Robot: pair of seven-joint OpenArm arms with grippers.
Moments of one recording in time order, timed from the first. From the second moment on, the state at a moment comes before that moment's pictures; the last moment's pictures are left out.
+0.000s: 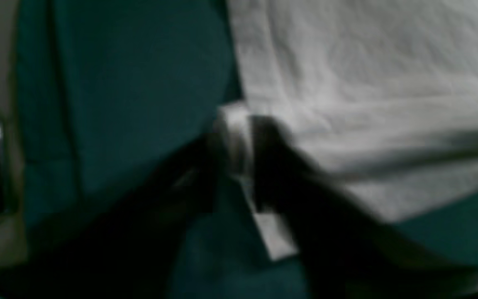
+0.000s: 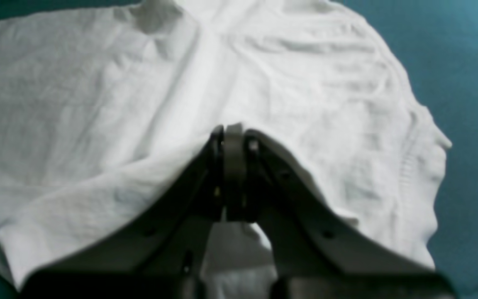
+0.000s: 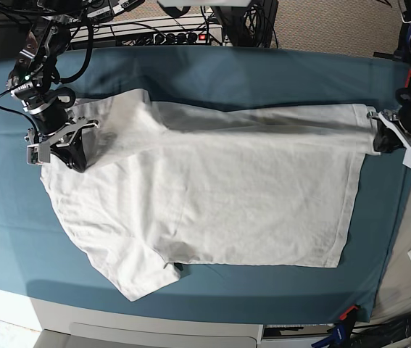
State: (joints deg) left arm 14.0 -29.0 -22.6 90.2 -39.2 -29.8 43.6; right arm -10.8 12.4 30.8 96.8 25.6 37.4 -31.5
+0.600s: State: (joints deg) left arm 14.2 -30.9 -25.2 90.3 -38.7 -30.3 44.9; right arm -14.0 13.0 55.4 96.8 41.4 27.9 -46.4
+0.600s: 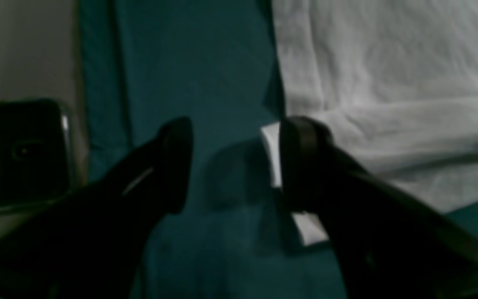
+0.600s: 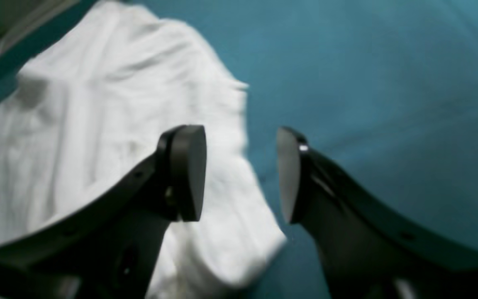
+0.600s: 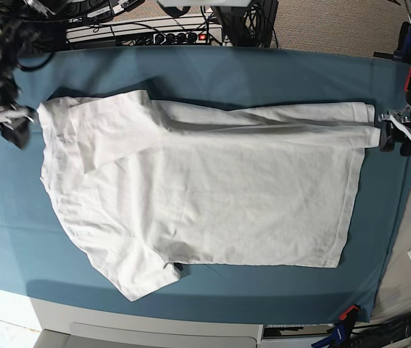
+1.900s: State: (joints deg) left arm 14.2 -30.9 -25.2 90.2 -39.4 -30.3 45.3; right arm -18.2 7.0 55.8 82.5 61.6 39.0 -50.6
